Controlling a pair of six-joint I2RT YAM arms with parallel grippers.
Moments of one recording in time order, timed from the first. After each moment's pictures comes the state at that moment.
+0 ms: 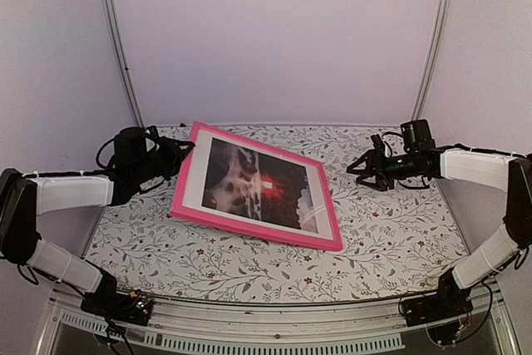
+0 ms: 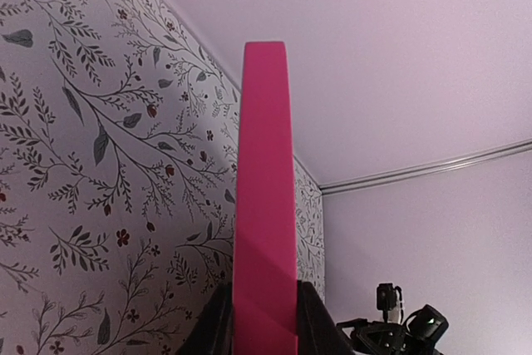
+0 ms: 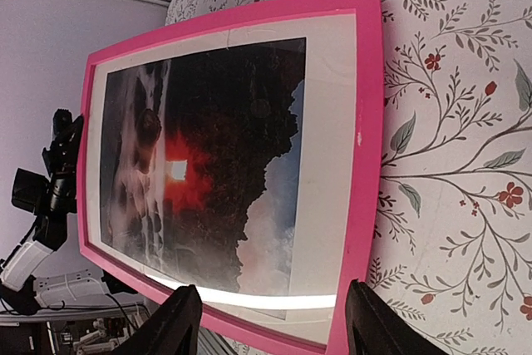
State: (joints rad) left arm -0.34 1.36 0.66 0.43 0.19 -1.15; right arm 0.24 1.48 0.90 -0.20 -0.73 0.60
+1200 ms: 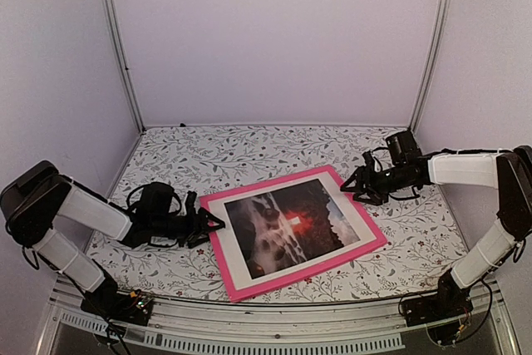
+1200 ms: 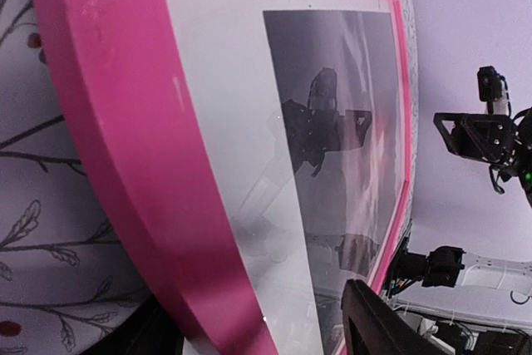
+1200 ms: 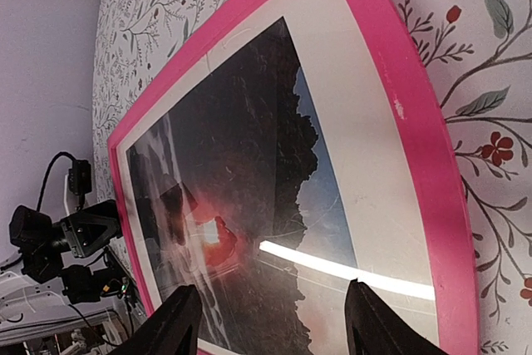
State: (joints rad) left arm -0.56 1.51 0.33 0.52 0.46 -1.02; right arm 0.33 1.55 0.86 -0.23 -0.59 0.61
